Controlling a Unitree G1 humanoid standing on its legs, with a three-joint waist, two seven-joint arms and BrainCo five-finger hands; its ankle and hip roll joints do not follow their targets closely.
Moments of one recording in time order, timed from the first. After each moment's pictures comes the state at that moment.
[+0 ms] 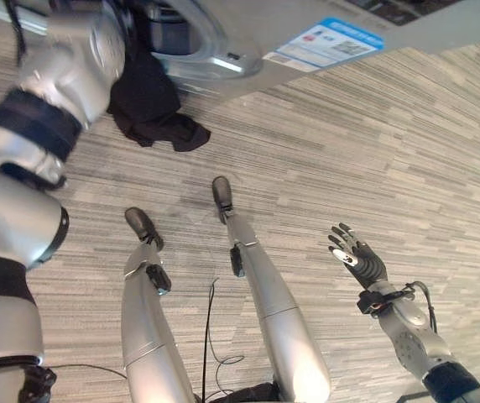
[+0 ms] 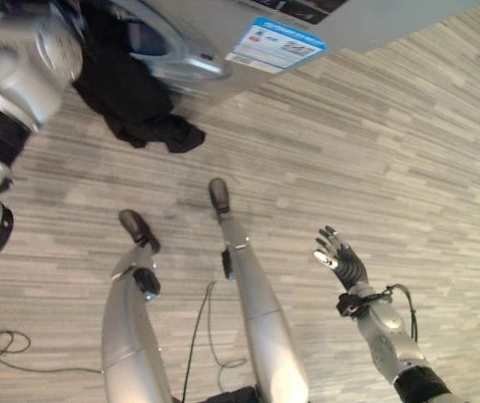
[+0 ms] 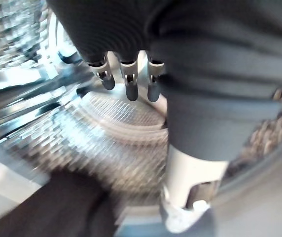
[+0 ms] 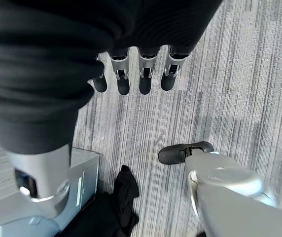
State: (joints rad) left arm -1.23 0.81 -0.62 0.53 0.41 0.12 0.26; right arm -0.16 -0.59 0.35 0.40 0.82 -0.26 0.08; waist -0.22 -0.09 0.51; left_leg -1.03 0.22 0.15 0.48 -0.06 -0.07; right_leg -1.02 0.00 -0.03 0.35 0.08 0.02
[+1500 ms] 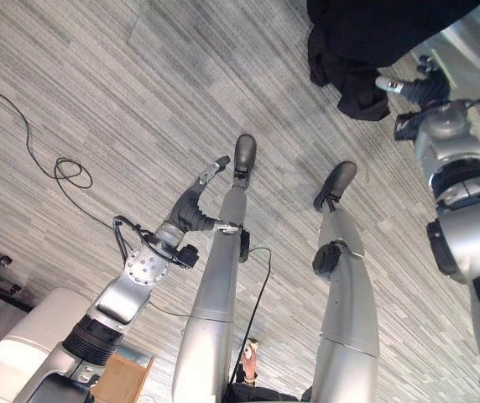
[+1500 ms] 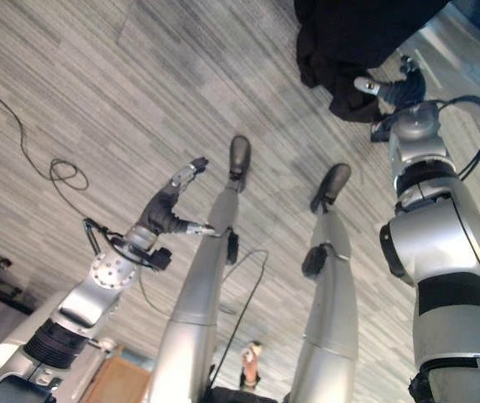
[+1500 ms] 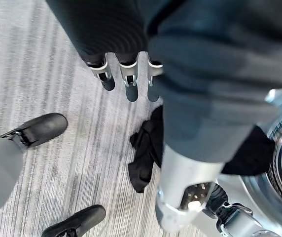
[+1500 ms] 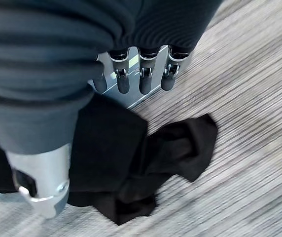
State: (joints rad) left arm -0.32 0.58 -0.38 -0.11 -0.20 -0.12 0.07; right arm -1.46 -0.60 0.49 1.46 0.54 -0.07 -0.13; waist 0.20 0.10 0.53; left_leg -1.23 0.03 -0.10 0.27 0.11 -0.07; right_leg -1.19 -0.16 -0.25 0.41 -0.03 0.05
